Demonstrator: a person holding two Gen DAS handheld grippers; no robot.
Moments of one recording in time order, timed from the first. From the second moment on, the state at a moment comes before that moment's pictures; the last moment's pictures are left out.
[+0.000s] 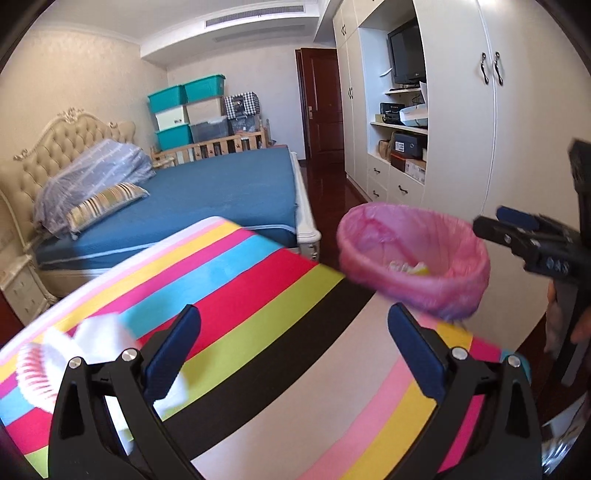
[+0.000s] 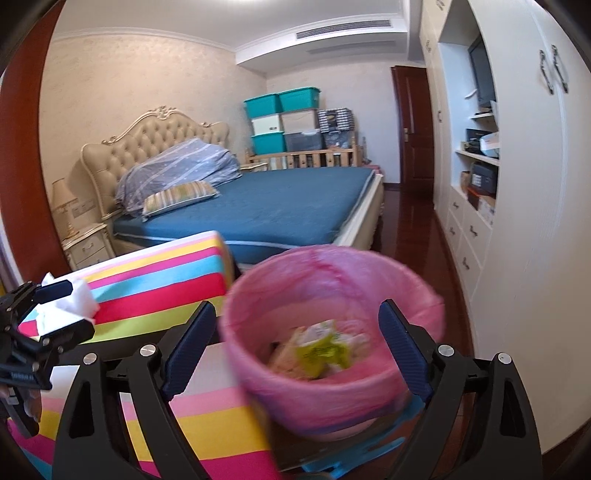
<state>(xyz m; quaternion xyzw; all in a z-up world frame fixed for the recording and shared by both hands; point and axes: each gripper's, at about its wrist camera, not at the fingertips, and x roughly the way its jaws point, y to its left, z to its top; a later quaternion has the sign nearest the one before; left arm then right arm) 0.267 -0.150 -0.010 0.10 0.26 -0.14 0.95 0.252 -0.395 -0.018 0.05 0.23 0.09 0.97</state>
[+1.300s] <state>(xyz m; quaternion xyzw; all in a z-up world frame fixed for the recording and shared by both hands) 0.178 0.115 -0.025 -0.02 0.27 0.07 0.96 0.230 -0.111 -0.043 -0.11 0.30 0.22 0.92</state>
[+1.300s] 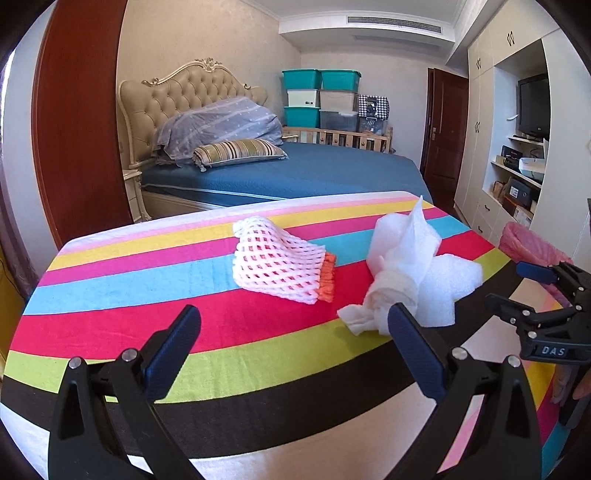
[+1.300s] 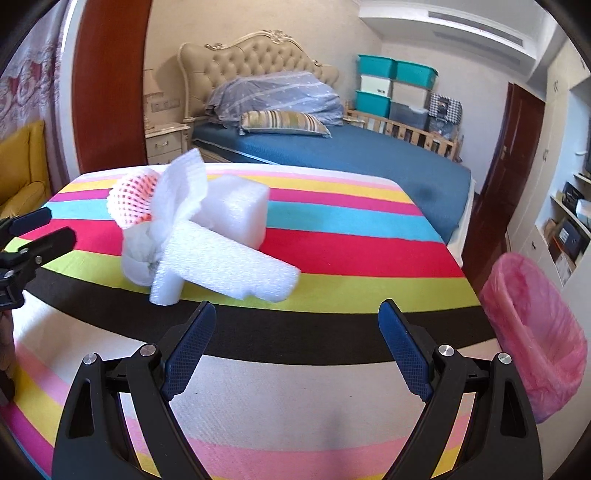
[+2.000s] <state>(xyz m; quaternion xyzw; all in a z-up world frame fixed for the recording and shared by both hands) 0.179 0.115 -0.027 -0.03 0.27 0.06 0.96 0.262 -0.045 -0.047 -0.25 0.27 0.27 0.89</state>
